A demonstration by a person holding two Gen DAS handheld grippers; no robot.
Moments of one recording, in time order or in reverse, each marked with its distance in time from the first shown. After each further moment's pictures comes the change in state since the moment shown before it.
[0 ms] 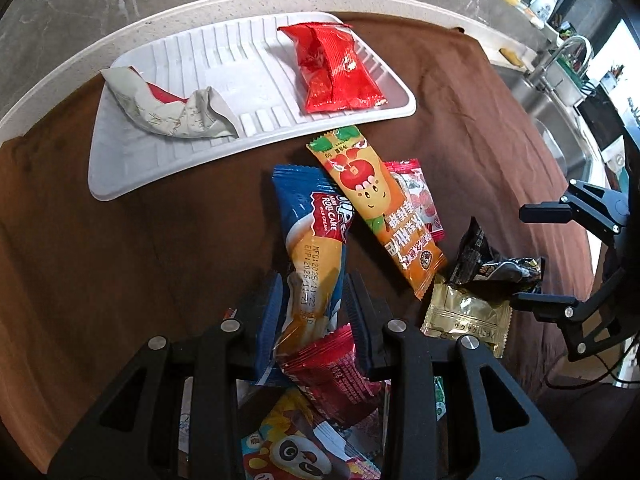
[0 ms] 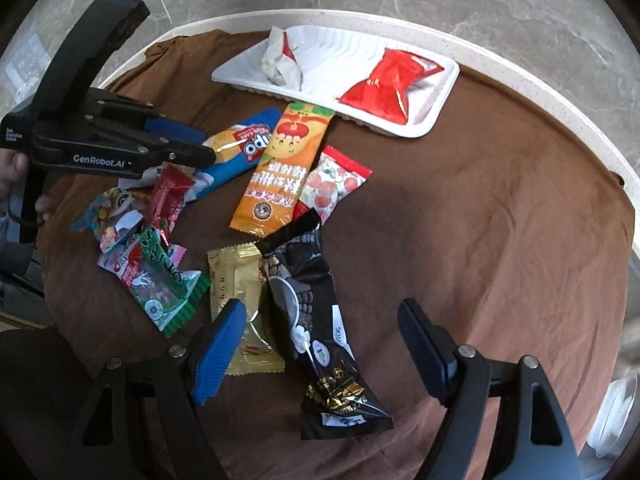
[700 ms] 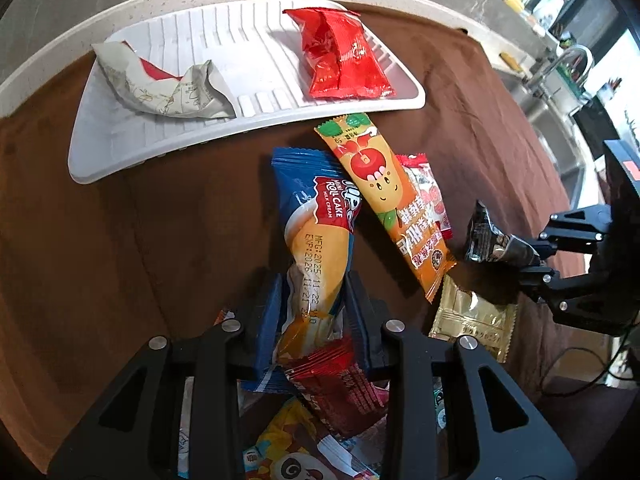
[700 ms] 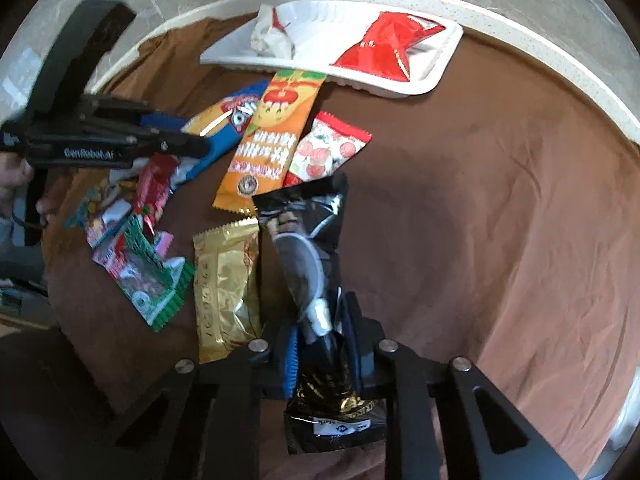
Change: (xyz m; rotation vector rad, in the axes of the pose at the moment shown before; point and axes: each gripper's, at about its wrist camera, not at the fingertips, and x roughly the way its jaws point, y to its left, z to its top) left arm 0.022 0.017 0.000 -0.050 0.000 -0.069; right arm 0.017 -0.016 -0.009 0.065 0.046 0.079
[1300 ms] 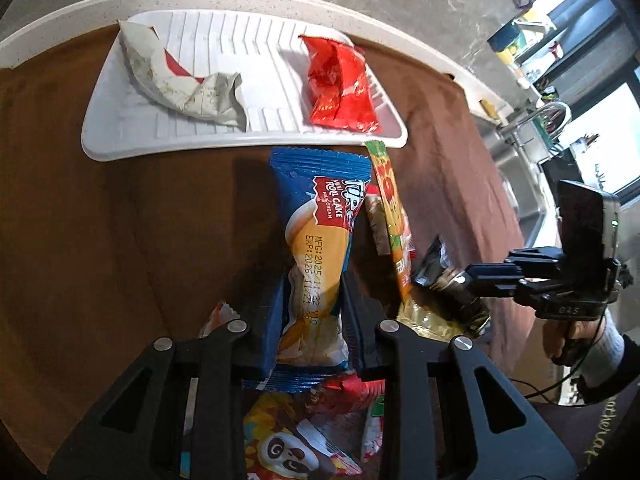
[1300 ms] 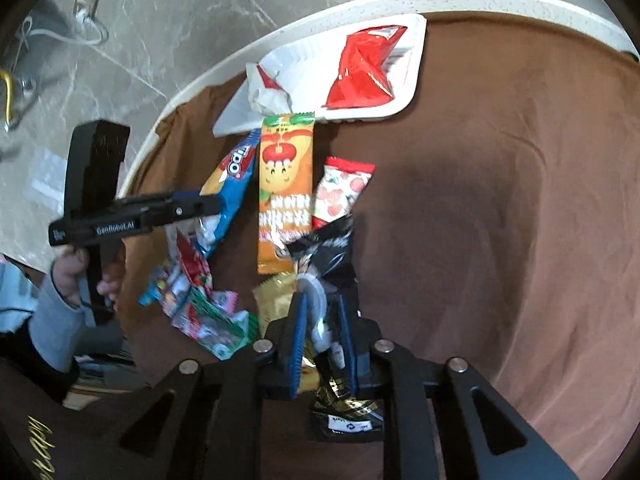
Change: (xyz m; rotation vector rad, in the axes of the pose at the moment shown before) left arm -0.024 0.023 -0.002 -0.129 -0.063 -0.174; right arm -0.019 -0.029 0.012 0.270 -0.076 0.272
